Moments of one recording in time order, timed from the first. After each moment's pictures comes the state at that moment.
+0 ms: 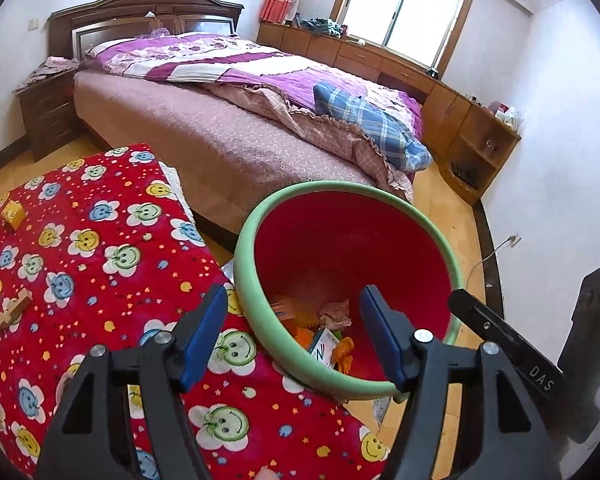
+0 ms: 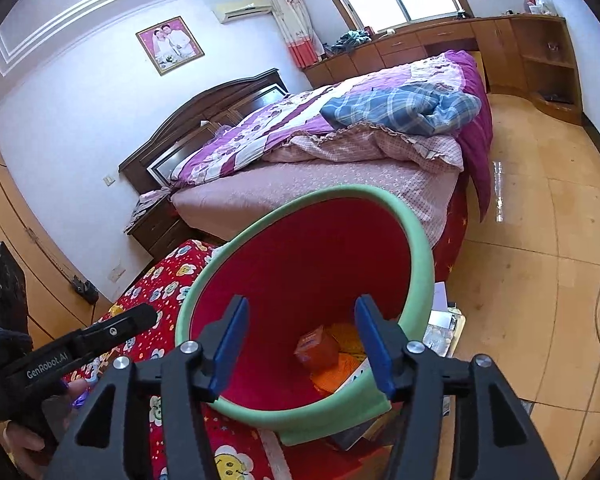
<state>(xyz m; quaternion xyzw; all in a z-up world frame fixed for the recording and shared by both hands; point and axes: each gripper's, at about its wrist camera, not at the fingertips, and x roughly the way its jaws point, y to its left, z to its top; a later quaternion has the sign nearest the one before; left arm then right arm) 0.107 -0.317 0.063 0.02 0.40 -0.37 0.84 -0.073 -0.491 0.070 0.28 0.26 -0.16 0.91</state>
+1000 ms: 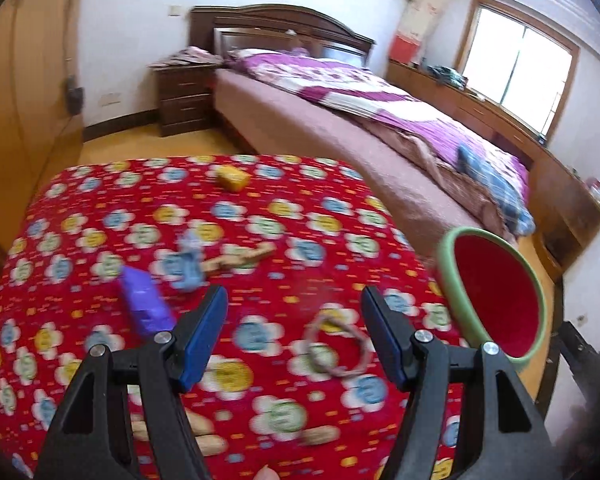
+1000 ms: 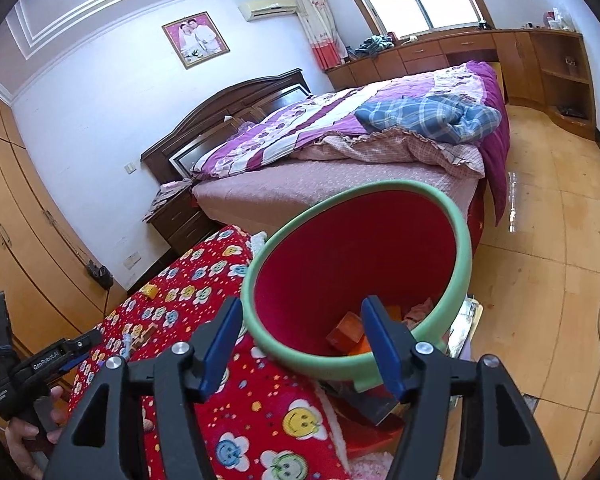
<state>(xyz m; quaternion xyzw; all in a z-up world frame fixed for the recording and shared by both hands) 0.109 -0.124 0.078 -0.04 0.38 -0.15 0.91 -0.095 -0.424 0.097 0.27 0.26 -0.13 0.92</state>
